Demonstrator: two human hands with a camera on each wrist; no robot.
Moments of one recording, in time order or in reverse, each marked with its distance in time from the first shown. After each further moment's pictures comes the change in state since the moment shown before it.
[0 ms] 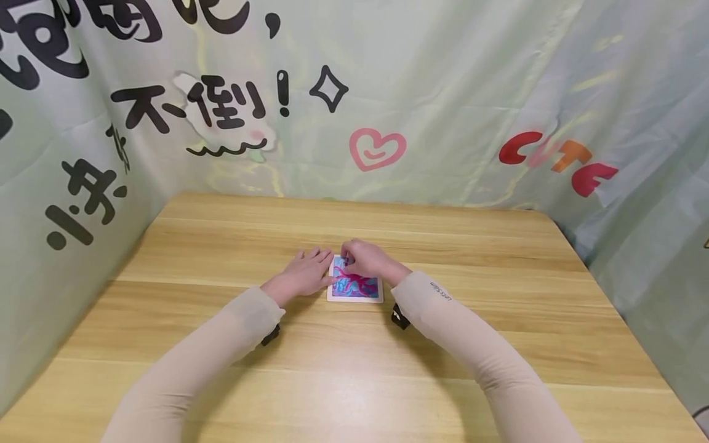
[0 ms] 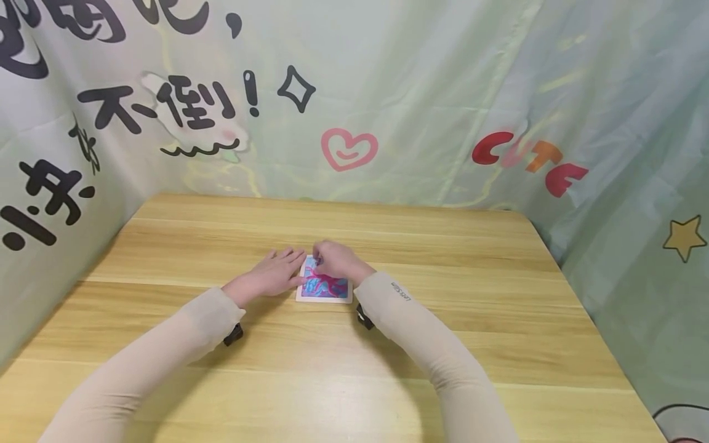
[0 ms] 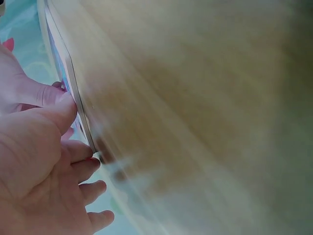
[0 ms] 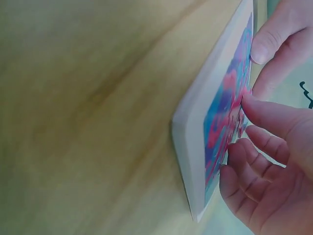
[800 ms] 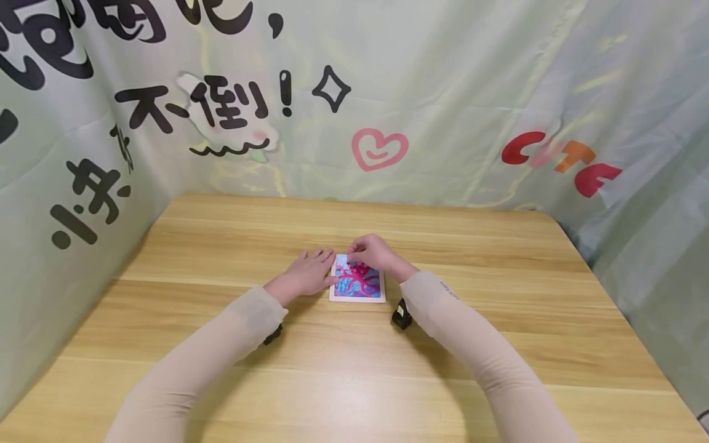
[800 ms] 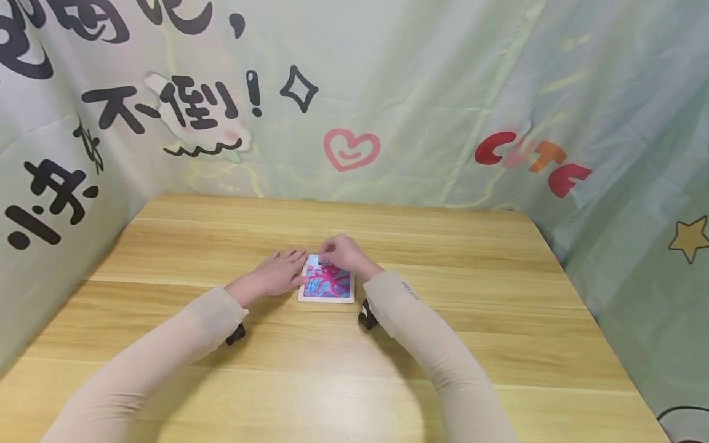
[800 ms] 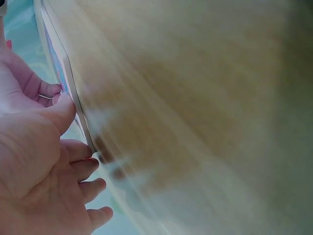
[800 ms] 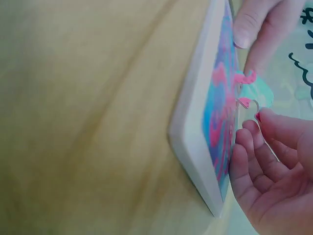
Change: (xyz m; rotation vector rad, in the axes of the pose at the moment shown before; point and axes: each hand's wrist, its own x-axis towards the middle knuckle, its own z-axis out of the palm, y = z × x) left_hand -0.002 0.003 -0.003 0.010 -0.005 0.008; right_hand 0.002 0.017 0.000 0.511 0.099 0.103
